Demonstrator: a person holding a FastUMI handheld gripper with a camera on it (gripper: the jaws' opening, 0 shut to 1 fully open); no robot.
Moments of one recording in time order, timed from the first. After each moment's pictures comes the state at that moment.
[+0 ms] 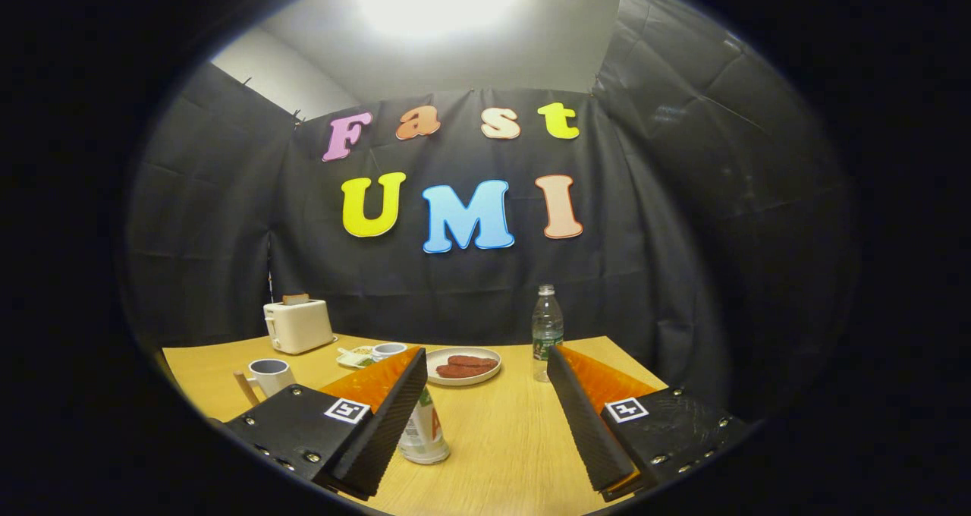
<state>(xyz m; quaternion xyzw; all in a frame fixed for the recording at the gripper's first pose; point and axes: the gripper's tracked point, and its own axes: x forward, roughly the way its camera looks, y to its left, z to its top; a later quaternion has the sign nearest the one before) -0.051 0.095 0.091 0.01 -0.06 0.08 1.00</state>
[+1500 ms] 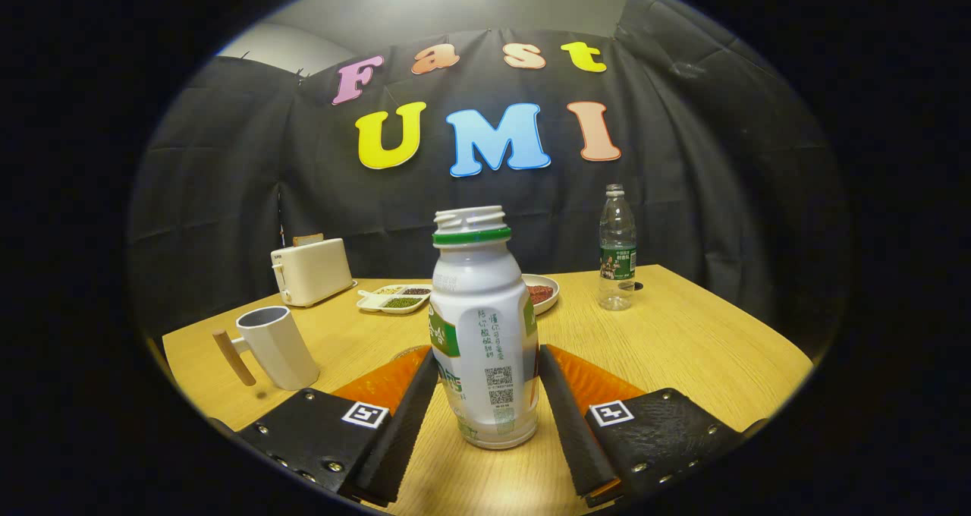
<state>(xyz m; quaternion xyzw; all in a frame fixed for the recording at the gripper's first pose) 0.010 0.182 -0.019 0.01 0.06 0.10 0.99</state>
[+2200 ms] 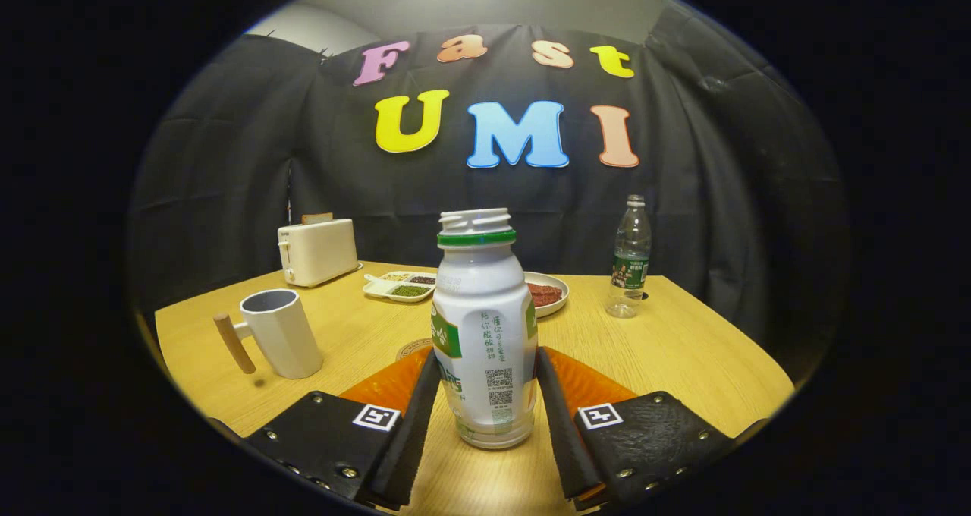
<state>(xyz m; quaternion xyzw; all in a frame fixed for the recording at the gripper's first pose) 0.004 0.203 -0.011 -0.05 0.07 0.11 0.99</state>
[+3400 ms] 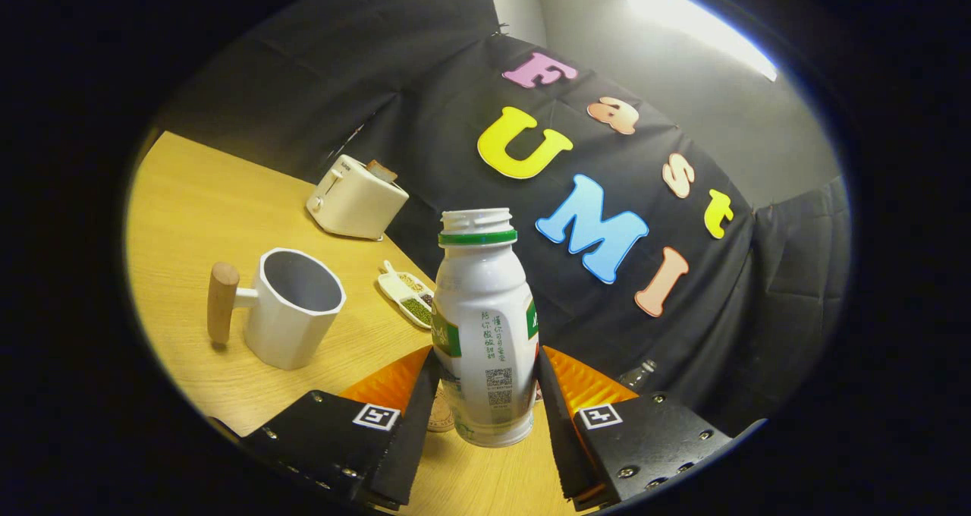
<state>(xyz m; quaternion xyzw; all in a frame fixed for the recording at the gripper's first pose) 0.016 0.311 0.044 -0.39 -0.04 0.10 0.91</state>
